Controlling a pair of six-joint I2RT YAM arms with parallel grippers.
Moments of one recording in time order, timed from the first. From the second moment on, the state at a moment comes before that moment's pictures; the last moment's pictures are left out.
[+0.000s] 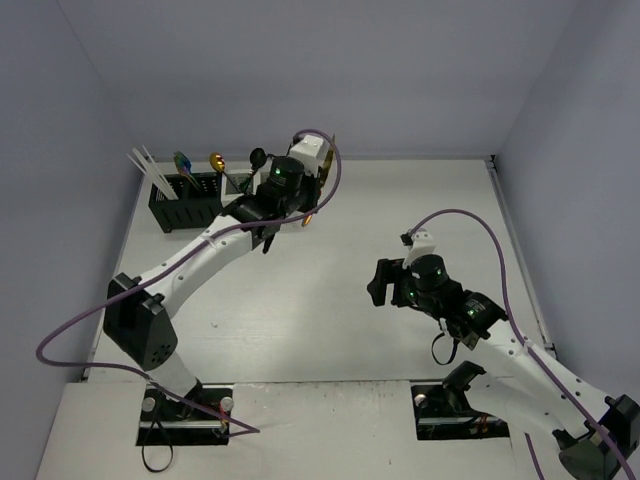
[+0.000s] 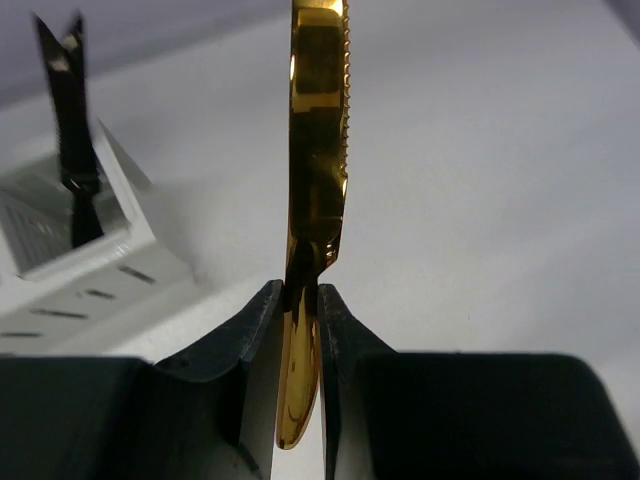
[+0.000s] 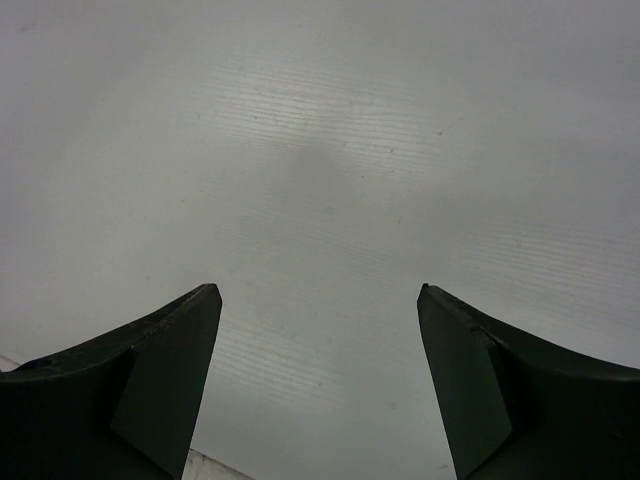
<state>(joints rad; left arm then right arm) -0.65 1.65 1.51 -0.32 -0.14 -0.20 0.65 0.82 0.63 -0.43 0.12 0.45</state>
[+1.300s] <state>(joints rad) -0.29 1.91 1.22 0.57 0.13 0.00 0.65 0.89 0.63 -0.43 0.12 0.43</state>
